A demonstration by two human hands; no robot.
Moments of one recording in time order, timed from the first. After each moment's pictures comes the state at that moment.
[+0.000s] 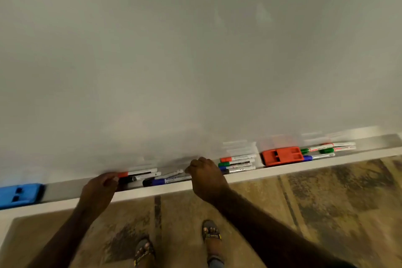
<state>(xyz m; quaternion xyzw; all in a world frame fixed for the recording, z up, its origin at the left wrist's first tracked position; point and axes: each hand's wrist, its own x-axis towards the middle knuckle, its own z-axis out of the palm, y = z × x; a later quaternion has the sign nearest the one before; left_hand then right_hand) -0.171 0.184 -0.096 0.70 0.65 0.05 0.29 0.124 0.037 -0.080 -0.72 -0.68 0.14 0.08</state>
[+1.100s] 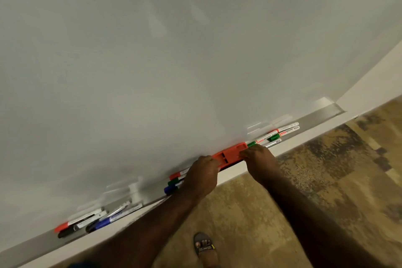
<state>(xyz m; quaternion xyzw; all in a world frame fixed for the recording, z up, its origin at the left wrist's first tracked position) 0.236 0.009 -0.072 0.94 0.20 0.00 0.27 0.408 -0.138 -0.089 -0.87 -0.47 0.05 0.13</state>
